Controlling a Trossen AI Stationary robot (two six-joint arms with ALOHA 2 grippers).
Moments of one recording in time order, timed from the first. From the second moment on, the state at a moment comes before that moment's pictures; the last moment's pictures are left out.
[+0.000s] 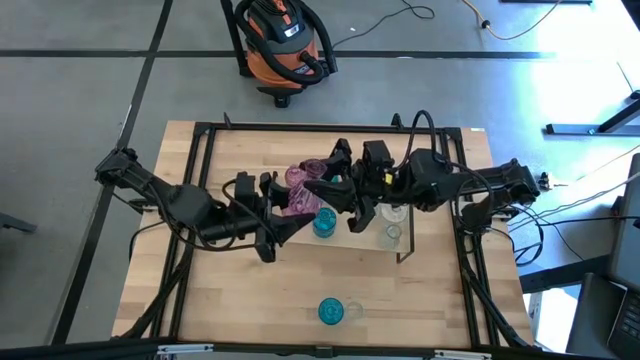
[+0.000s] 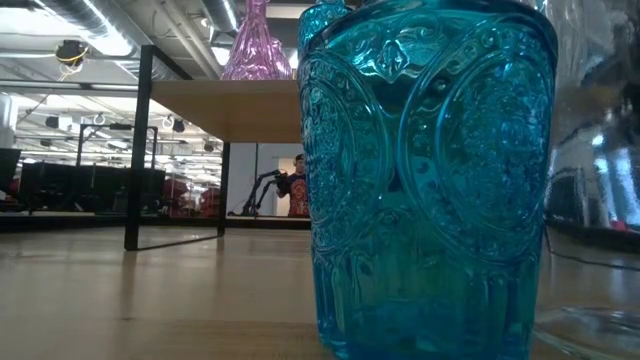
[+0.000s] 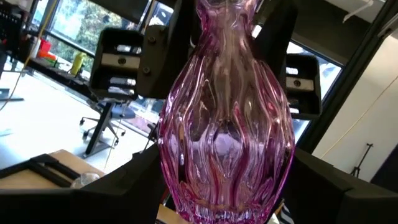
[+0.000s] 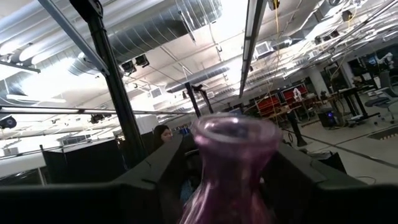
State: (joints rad) left arm -0.48 1.39 1.42 0.23 -0.71 -0.35; right arm 0.22 1.64 1.71 0.41 0.11 0.34
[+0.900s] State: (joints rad) left arm -0.47 1.38 1.42 0.21 -0.72 -0.36; right arm 0.19 1.63 1.71 0.32 0.03 0.31
